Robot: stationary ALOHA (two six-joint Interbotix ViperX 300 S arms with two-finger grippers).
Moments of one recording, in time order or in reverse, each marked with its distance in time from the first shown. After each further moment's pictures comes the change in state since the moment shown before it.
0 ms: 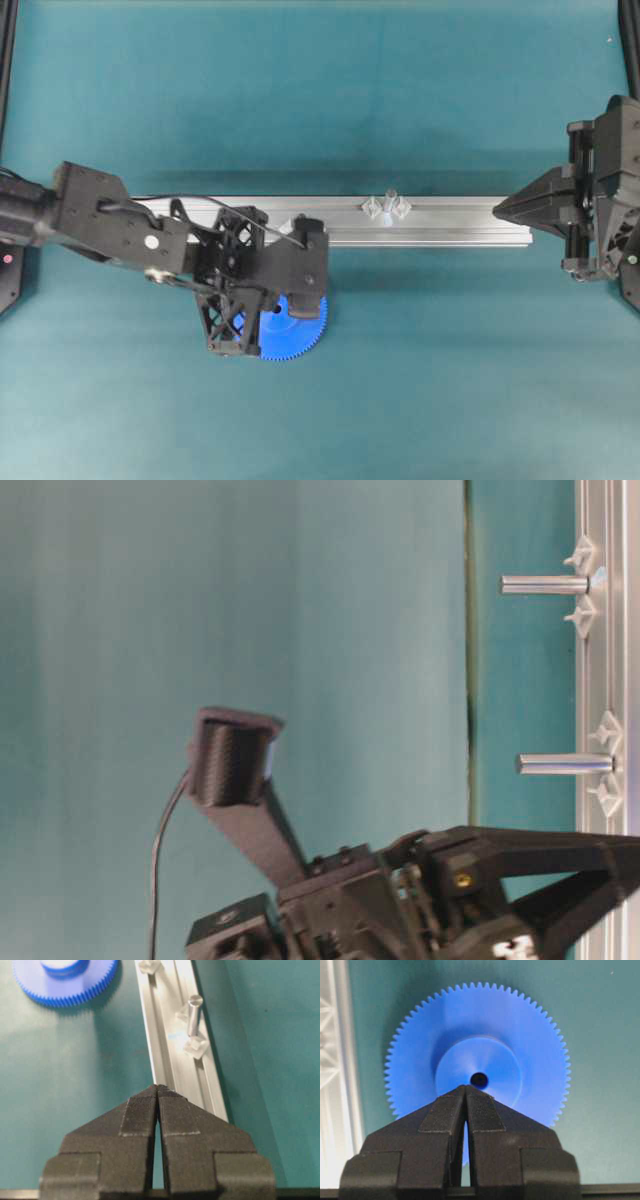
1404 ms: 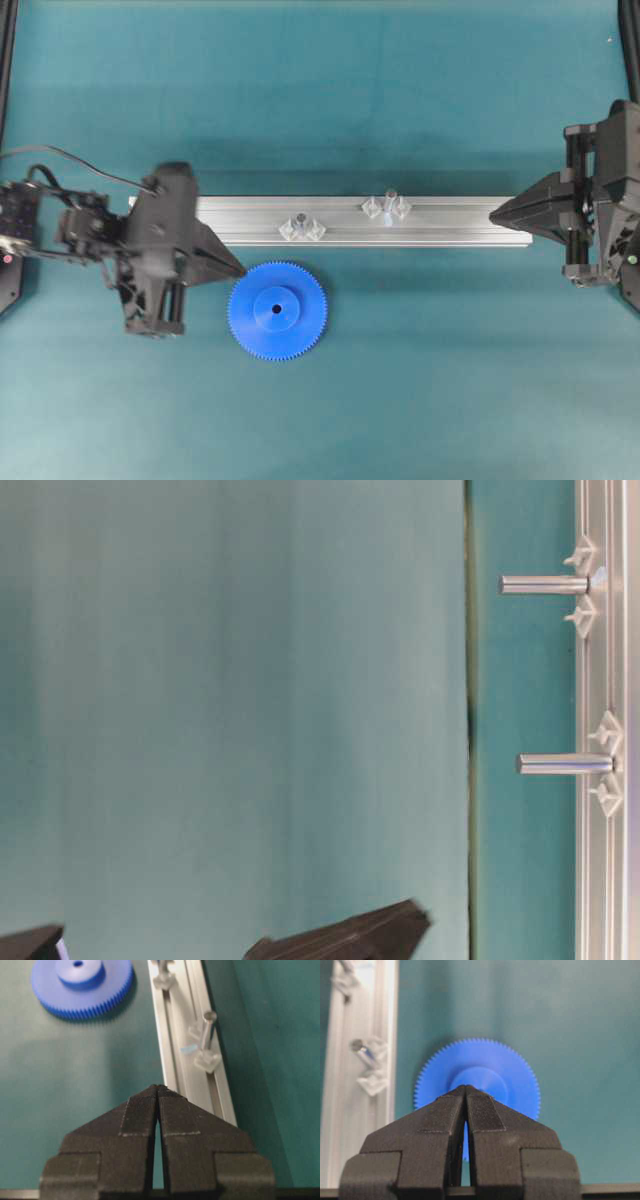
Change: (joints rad) left arm 0.014 -0.405 0.291 -0.002 -0.316 -0.006; right arm 0.029 0.002 -0.011 0.005 -0.015 0.000
